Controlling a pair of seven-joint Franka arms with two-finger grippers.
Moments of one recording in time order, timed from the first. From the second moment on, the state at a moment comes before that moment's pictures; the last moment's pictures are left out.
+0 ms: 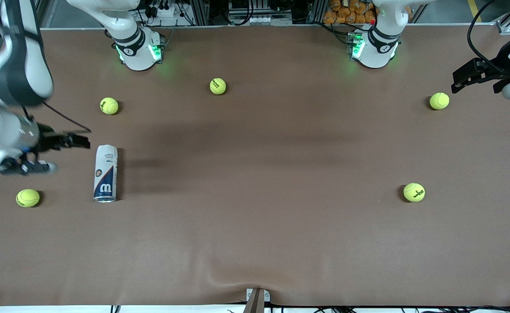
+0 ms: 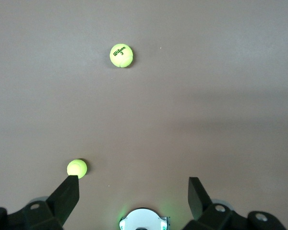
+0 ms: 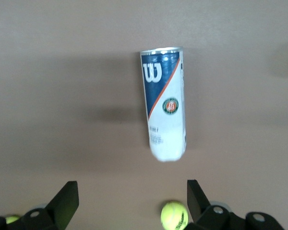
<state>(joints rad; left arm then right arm) 0.12 -0.06 -0.19 -1.54 0.01 1.40 -0.05 -0.07 0.27 0.03 -1.75 0.03 1.77 -0.11</state>
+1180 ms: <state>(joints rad) 0.12 -0.04 -0.19 -1.54 0.01 1.40 -0.05 -0.11 0.63 0.02 -1.75 0.01 2.04 -0.33</state>
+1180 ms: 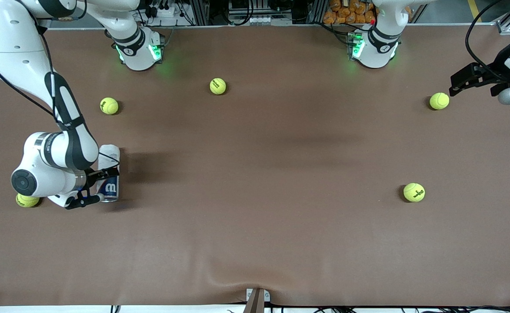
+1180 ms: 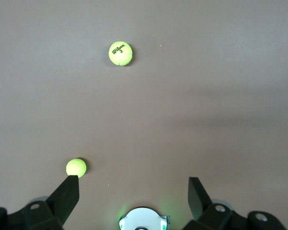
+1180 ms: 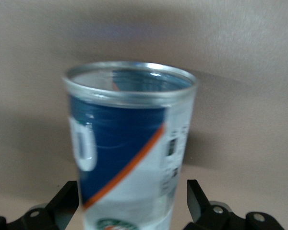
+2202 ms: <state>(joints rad) 0.12 -0.04 -0.19 -1.54 0.01 1.40 -0.05 -0.12 0.59 0.04 -1.66 0.01 1.93 -0.43</state>
